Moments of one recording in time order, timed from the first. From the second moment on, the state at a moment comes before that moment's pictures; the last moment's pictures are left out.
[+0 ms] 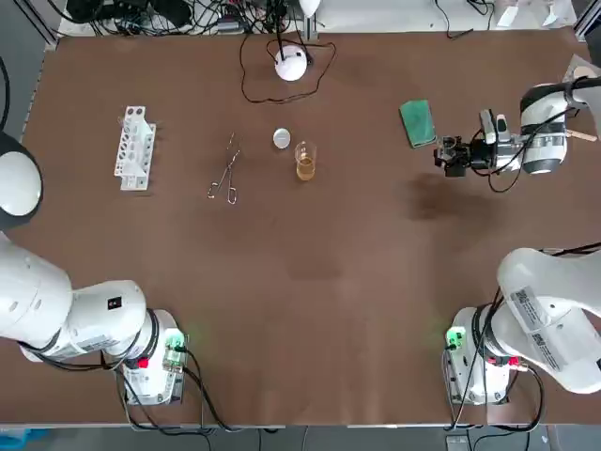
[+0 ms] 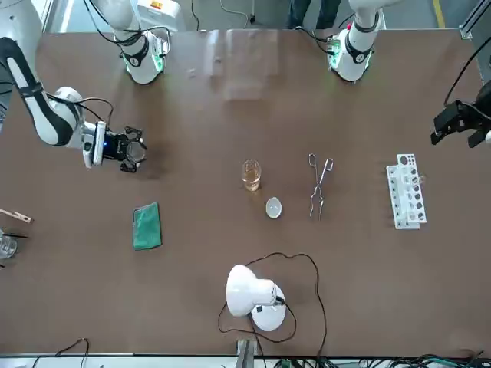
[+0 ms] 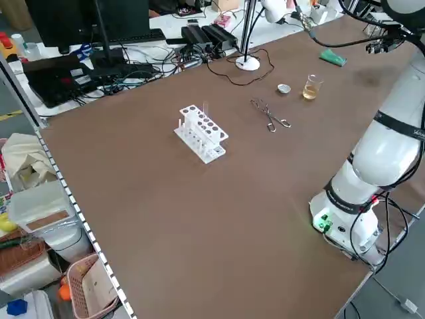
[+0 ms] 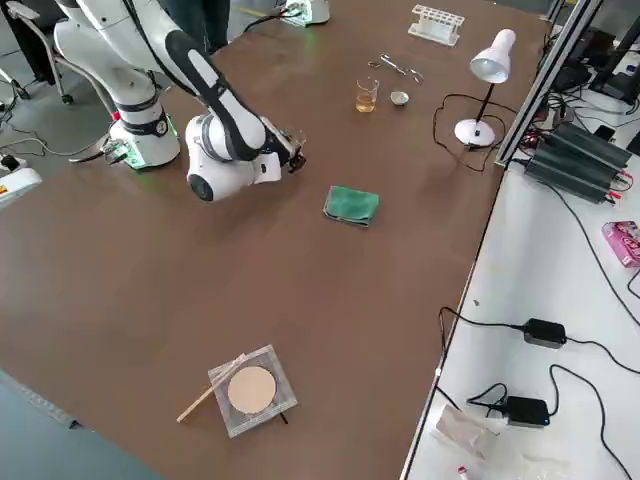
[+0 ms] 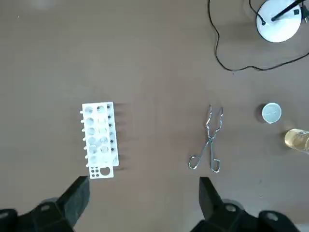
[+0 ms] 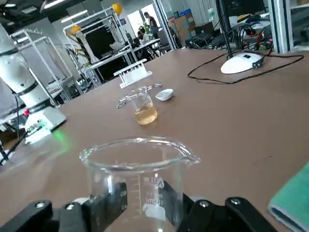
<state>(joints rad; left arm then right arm) 0.20 0.06 -0.23 -1.43 -0.02 1.54 0.04 -1.06 0.37 0.71 -2.48 1.11 1.98 -2.34</state>
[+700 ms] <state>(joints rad) 0.20 0.08 -0.23 -1.43 0.00 1.59 0.02 -1.06 0.58 0.57 -2.34 0.96 1.95 -2.56</state>
